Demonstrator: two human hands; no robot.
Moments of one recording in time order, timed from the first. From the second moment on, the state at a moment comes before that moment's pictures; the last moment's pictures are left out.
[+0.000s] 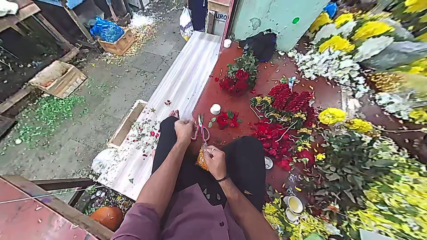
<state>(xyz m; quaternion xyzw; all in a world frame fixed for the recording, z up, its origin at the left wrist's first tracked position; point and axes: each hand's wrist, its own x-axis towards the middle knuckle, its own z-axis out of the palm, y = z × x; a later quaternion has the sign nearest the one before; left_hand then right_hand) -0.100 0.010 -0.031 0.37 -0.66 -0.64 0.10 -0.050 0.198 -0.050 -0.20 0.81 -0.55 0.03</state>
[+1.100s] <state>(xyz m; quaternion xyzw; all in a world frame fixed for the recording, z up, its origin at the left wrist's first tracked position) -0.026 0.036 -0.004 0.14 -0.80 -0.58 -0.05 -0.060 0.212 -0.051 -0.16 0.83 -0.54 -0.04</state>
